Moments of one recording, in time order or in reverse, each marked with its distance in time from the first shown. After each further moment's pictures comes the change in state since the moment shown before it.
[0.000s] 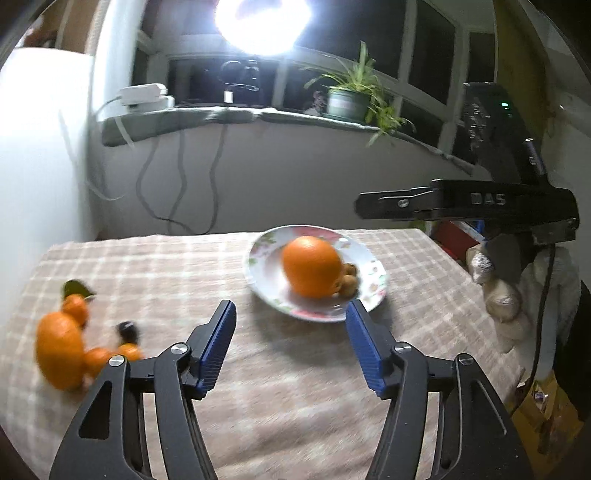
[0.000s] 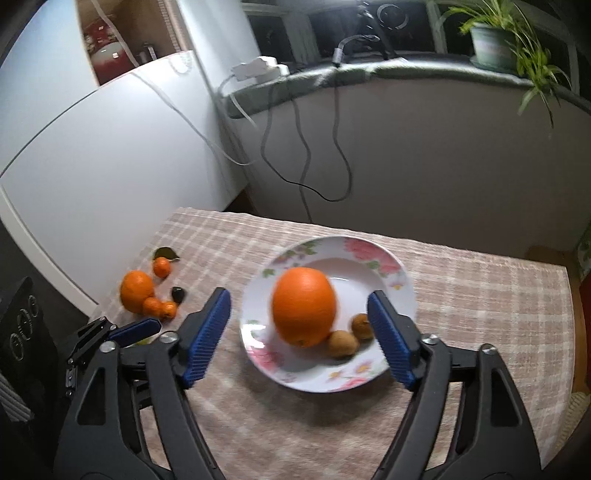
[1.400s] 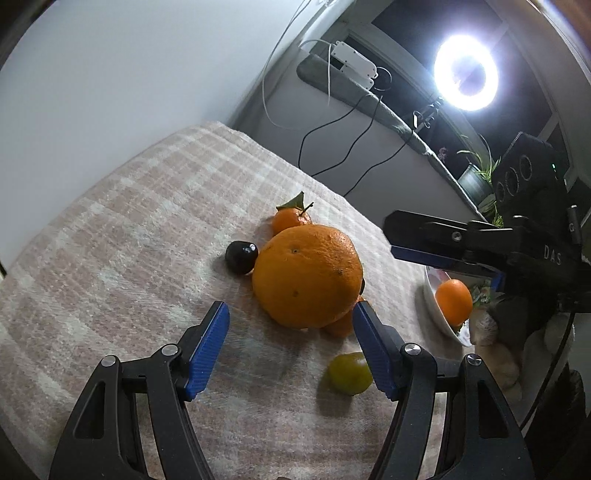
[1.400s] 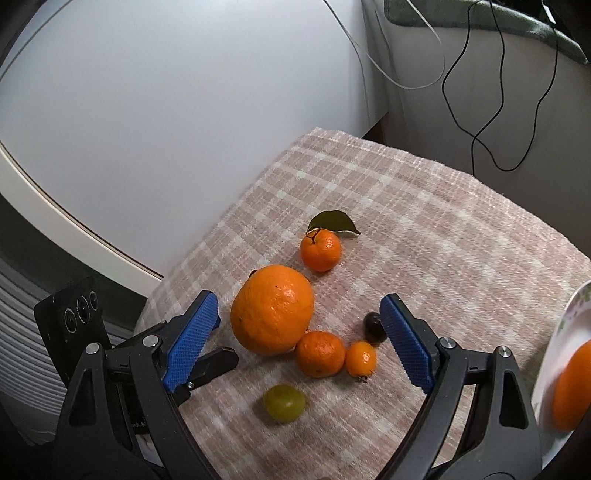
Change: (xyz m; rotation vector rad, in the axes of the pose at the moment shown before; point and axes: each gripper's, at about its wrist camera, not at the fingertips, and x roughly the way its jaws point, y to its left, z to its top) left arm -0.041 0.216 -0.075 -0.583 0.036 0.060; right arm 0.186 0.206 0.019 -0.137 0.337 0.271
